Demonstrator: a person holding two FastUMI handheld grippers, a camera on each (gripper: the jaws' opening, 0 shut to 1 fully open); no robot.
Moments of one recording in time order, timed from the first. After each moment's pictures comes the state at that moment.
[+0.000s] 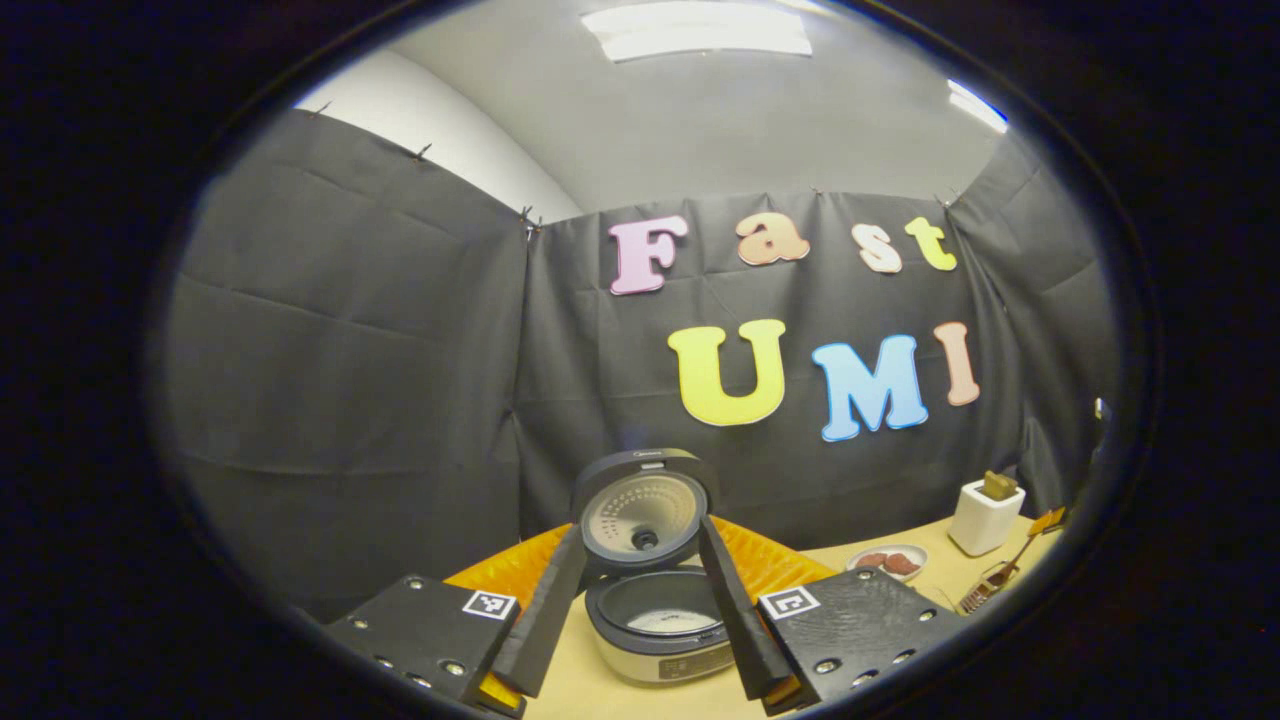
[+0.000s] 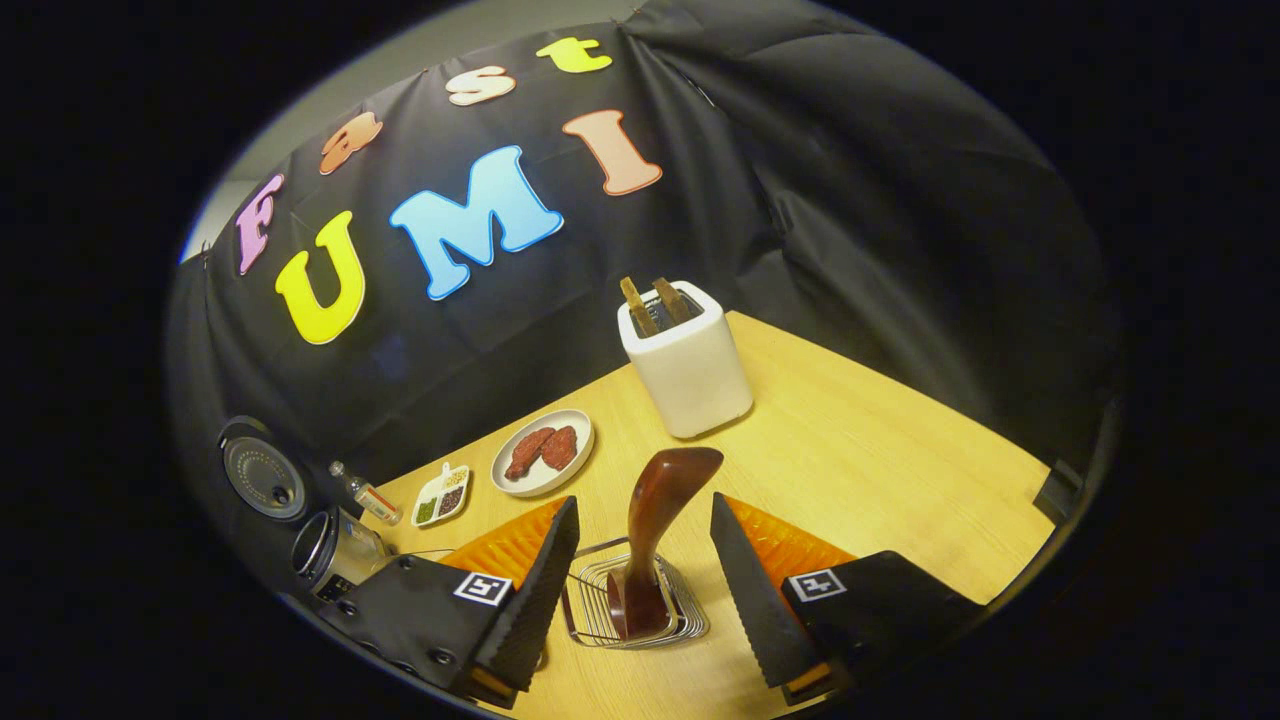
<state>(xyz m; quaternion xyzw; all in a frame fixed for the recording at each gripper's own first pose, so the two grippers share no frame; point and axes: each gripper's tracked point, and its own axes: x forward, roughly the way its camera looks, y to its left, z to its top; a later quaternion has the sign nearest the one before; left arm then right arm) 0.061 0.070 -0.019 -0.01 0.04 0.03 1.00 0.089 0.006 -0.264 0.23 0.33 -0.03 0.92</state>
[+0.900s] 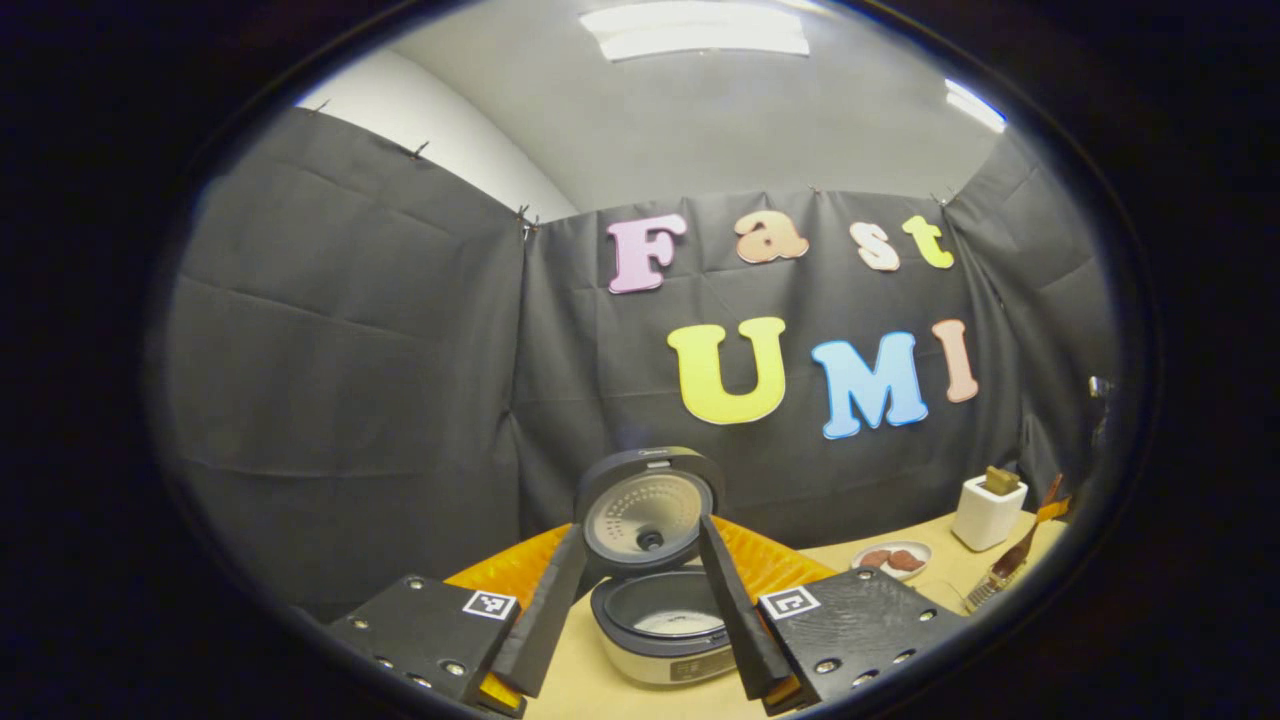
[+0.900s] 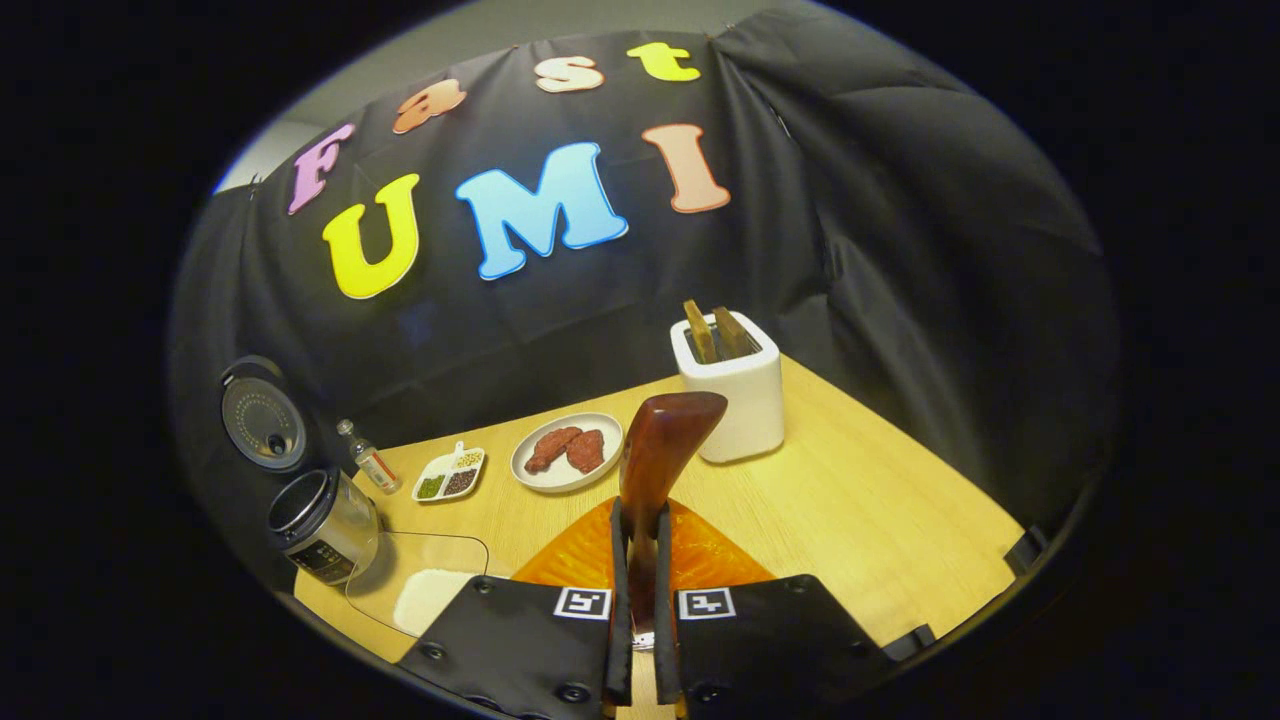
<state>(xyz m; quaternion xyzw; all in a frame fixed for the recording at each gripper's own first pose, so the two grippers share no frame) 0.072 0.079 -0.033 -0.01 0.04 0.02 1.00 0.098 0.038 -0.209 0.10 0.28 0.01 0.95</state>
